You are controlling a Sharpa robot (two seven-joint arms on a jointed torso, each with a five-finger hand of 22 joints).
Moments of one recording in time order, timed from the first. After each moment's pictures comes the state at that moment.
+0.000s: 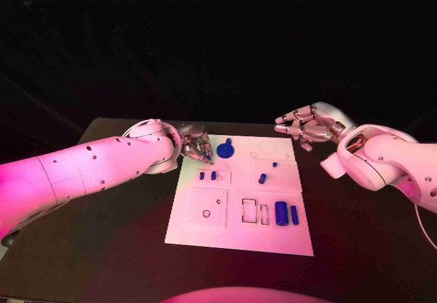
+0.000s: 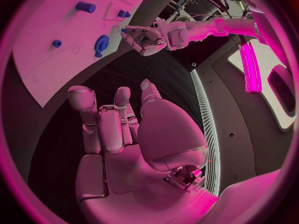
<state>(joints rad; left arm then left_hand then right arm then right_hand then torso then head) 1.23 -0.69 -0.02 1.30 -1.29 -0.06 -0.18 1.43 -0.15 0.50 -0.01 0.06 1.17 0.12 0.12 0.15 1.26 0.04 0.18 0.11 1.47 -0.03 1.31 1.12 0.09 1.46 0.07 1.21 1.31 1.27 -0.89 -0.03 1.53 -0.77 -0.33 0.09 1.31 0.06 -0.16 0.16 0.35 0.92 0.16 0.10 0.07 1.06 0.08 0.95 0.84 1.46 0.01 1.35 1.22 0.14 1.21 0.11 1.12 0.81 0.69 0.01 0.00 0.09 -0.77</state>
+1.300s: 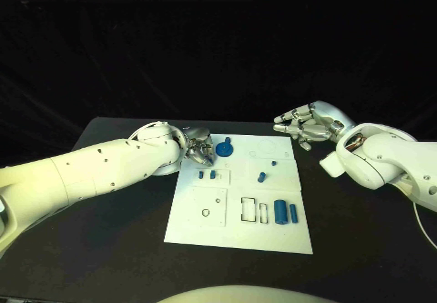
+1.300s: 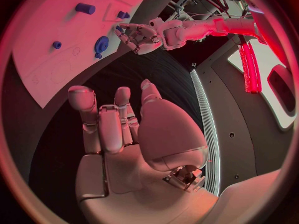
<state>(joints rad) 1.21 -0.64 -0.02 1.25 -1.34 -0.04 -0.18 1.42 -0.15 0.50 -0.01 0.06 1.17 0.12 0.11 0.15 1.26 0.04 0.17 0.11 1.47 -0.03 1.31 1.11 0.09 1.46 0.07 1.21 1.31 1.27 -0.89 -0.03 1.53 -0.77 -0.32 0.09 1.31 0.06 -0.17 0.16 0.35 0.92 0.16 0.10 0.07 1.06 0.08 0.95 0.84 1.46 0.01 1.35 1.22 0.14 1.21 0.11 1.12 0.80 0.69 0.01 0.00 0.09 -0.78</state>
